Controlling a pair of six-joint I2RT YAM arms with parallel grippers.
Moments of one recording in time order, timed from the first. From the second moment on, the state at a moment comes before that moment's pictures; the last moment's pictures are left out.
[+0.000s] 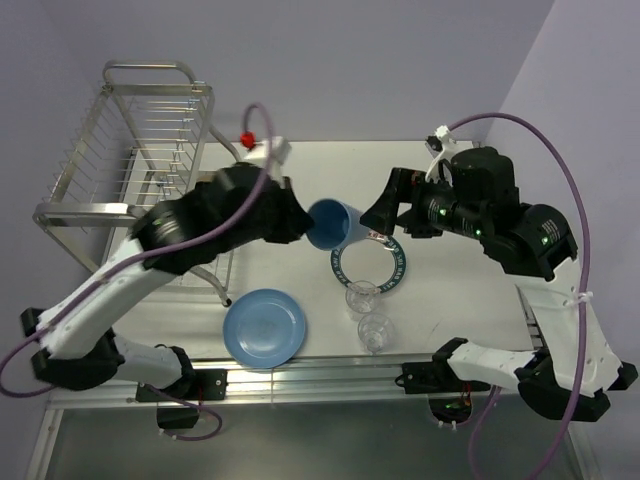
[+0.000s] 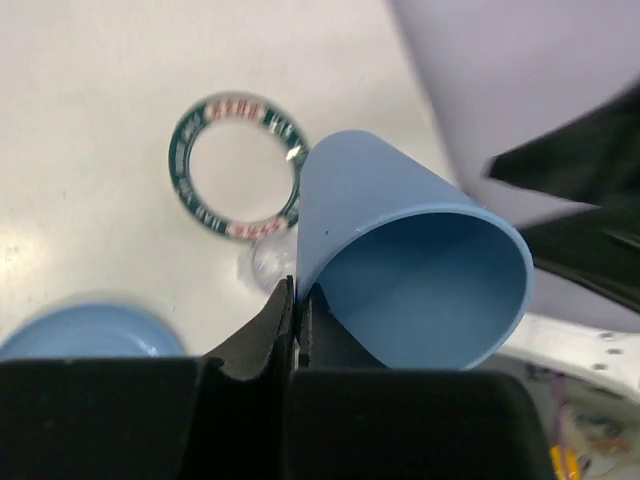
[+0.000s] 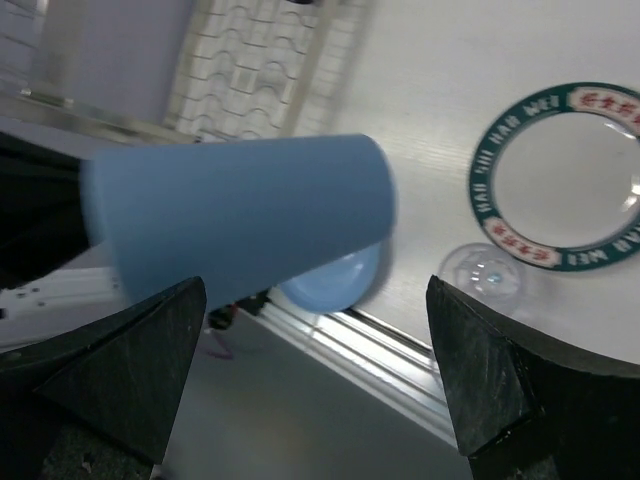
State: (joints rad) left arm -1.04 1.40 1.83 -1.02 -0.23 -0.75; right arm 0.61 1.11 1.75 -1.19 -0.06 0.57
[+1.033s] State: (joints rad) left arm -1.03 0.83 1.30 -0.18 -0.47 -0.47; right arm 0.46 1.13 1.27 0.16 -0.70 1.72
